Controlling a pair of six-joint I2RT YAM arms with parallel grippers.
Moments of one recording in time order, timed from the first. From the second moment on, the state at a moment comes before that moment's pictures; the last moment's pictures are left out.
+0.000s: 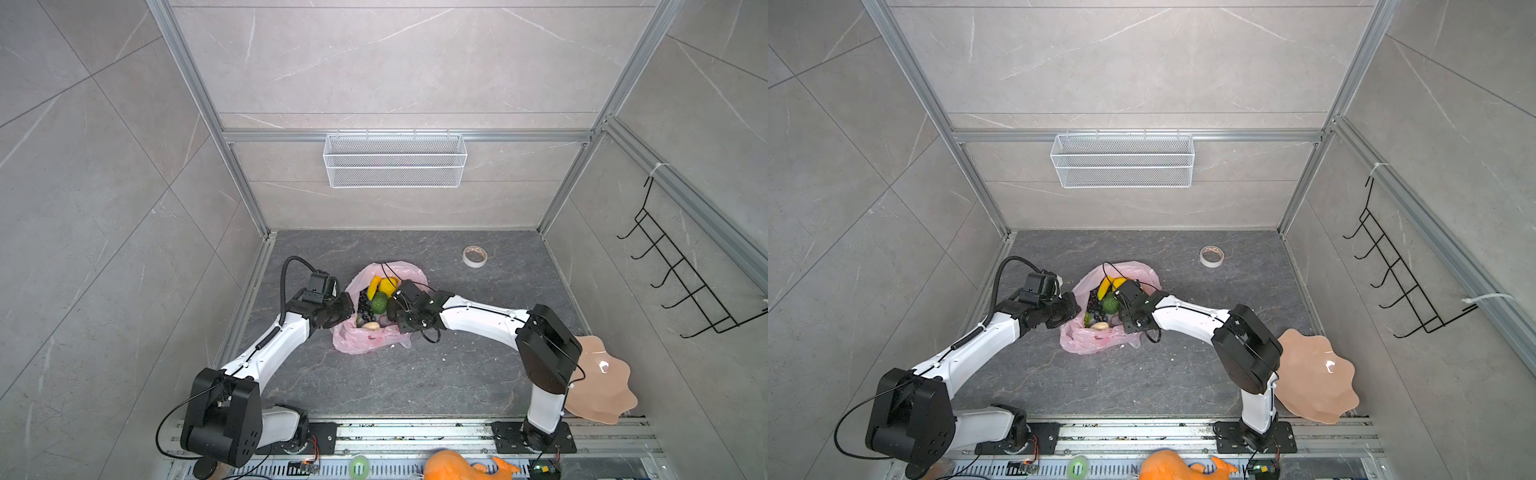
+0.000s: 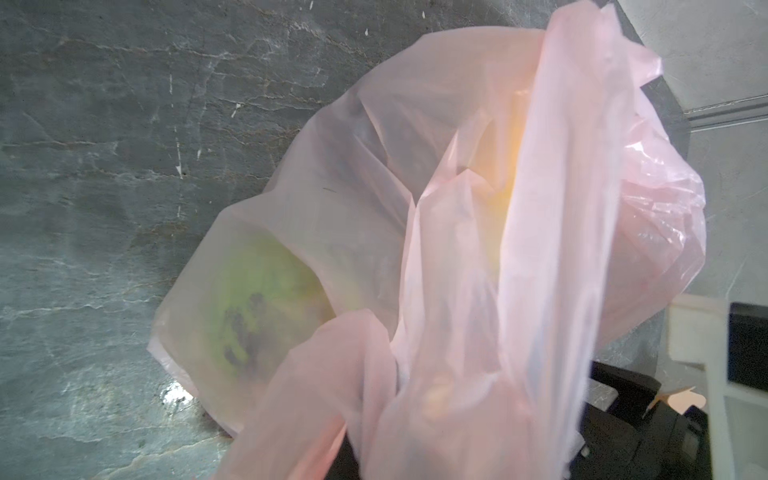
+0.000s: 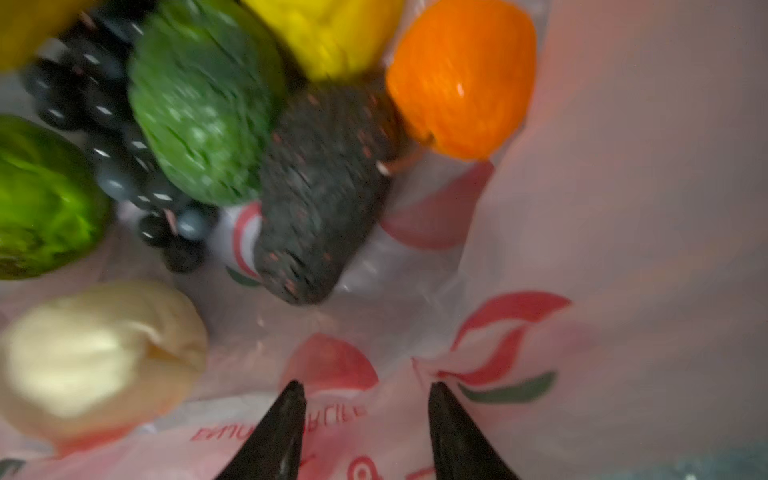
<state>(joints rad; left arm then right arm) -0.29 1.30 0.82 -0.45 0.21 -0.68 0.85 1.86 1.27 -0.56 0.13 0.57</state>
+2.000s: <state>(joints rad) -0.10 0.98 0.46 -0.20 0.22 -0.66 0.59 1.36 1.23 -0.91 0.35 0.54</state>
